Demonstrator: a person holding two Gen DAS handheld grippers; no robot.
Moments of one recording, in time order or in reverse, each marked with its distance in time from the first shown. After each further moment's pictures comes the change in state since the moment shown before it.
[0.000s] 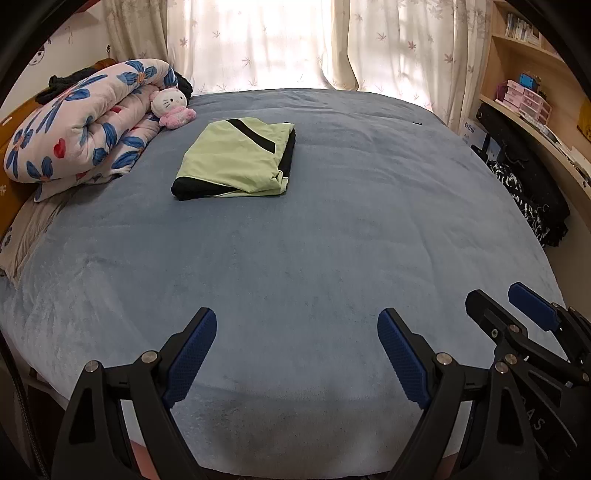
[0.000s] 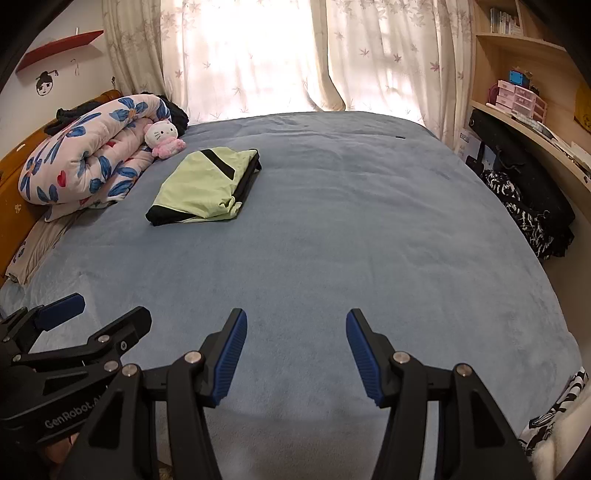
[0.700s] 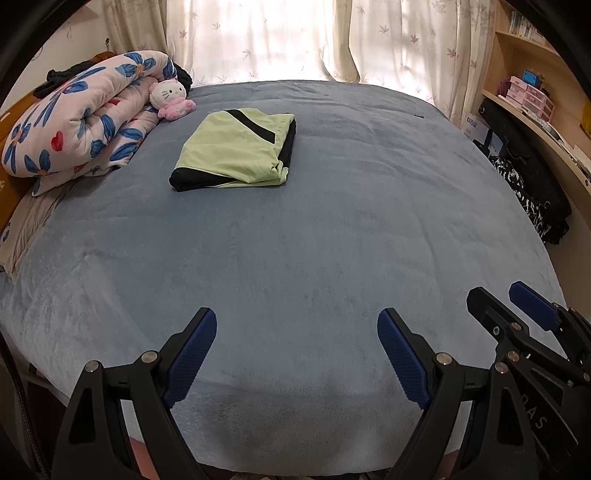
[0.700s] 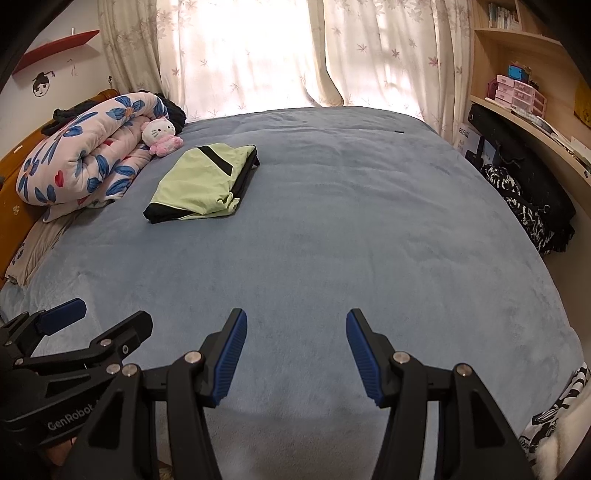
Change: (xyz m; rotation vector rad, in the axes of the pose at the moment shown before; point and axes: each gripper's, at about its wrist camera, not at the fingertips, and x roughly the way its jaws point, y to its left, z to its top) left arm 0.009 0.004 -0.001 -0.003 0.033 -0.006; right arm 0.004 0.002 -0.003 0.012 0.015 -0.002
